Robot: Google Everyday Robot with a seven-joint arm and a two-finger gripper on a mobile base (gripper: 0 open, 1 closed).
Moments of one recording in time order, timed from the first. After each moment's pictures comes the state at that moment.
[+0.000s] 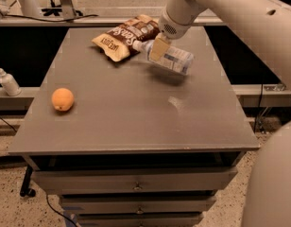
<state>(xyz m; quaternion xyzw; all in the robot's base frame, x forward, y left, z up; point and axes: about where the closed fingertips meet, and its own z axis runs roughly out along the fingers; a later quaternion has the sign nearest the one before) 0.714 -0.058 0.899 -0.52 0.81 -0.01 0.28</state>
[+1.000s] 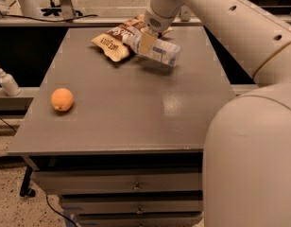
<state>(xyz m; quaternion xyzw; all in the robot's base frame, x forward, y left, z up) 0.757 -0.020 0.897 -0.54 0.79 -0.02 0.28</state>
